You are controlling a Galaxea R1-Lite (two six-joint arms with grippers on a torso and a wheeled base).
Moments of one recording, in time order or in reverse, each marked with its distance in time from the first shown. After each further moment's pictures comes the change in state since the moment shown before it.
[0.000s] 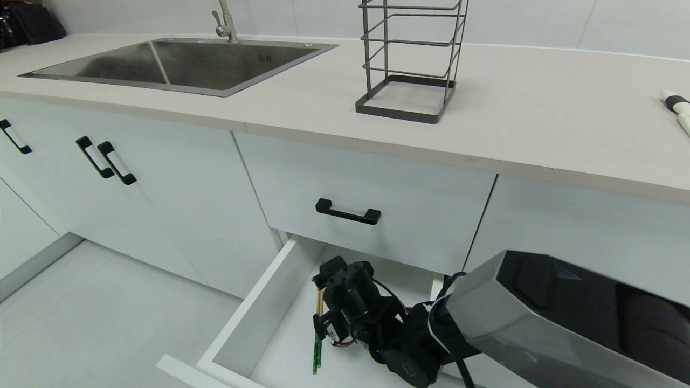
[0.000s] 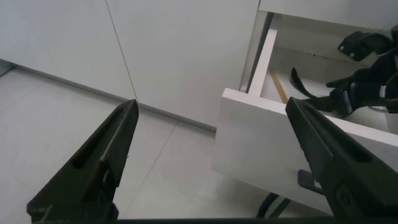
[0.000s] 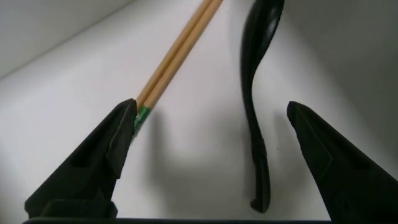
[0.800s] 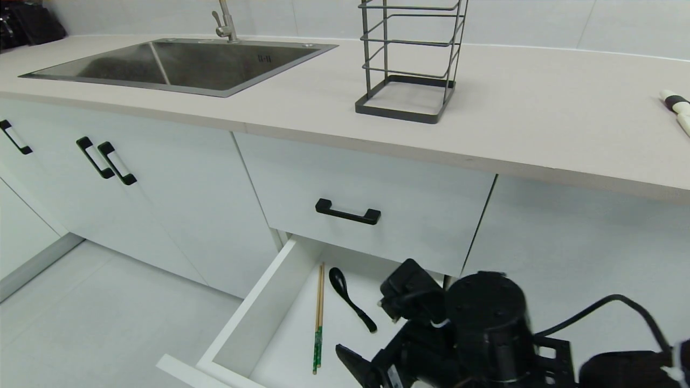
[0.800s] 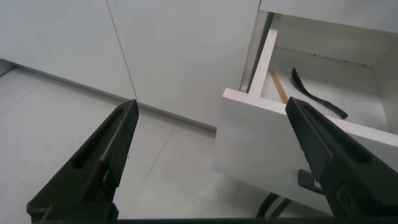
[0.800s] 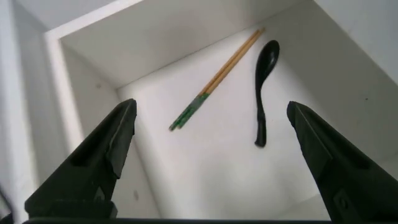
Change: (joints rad) left arm 0.000 0.000 0.000 0.000 -0.001 0.000; right arm 0.079 -0.578 0.726 -0.360 0.166 -0.029
